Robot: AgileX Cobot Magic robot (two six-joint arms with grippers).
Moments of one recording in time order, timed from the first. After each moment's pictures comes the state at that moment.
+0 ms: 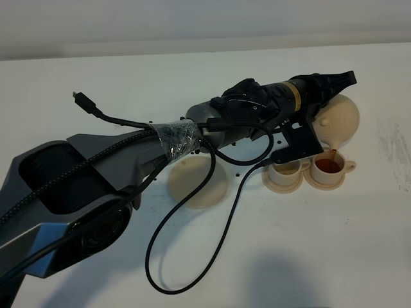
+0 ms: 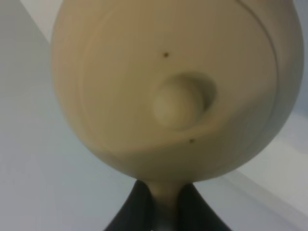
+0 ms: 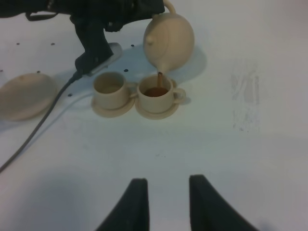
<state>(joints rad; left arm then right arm) -0.81 2.43 -1.92 0.33 0.01 1.98 0.08 -0.01 -0.52 0.18 1.11 -0.09</state>
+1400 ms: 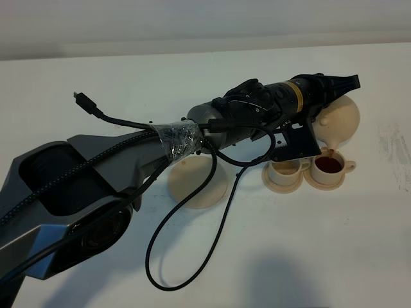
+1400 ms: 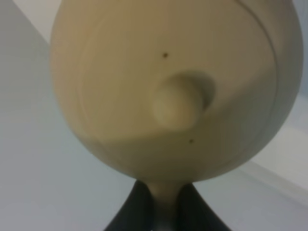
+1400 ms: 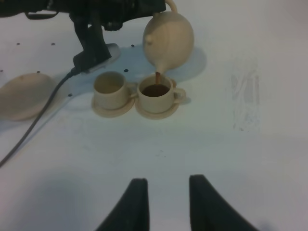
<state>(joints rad) -0.82 2.43 -1.92 0.41 0.01 1.99 0.08 -0.01 -0.52 0.18 1.11 -0.09</state>
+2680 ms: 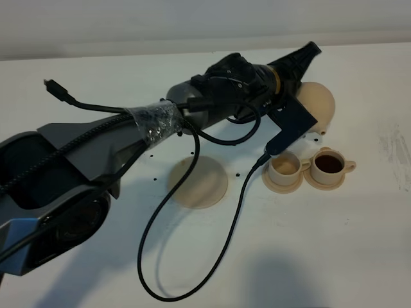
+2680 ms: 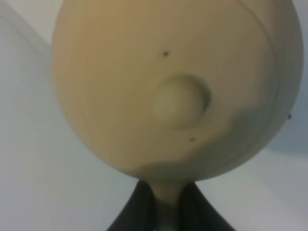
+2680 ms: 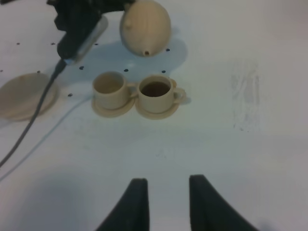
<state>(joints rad) -0.77 2.35 -1.92 0.41 0.27 1.54 0.08 -0.01 -0.52 0.18 1.11 -0.09</state>
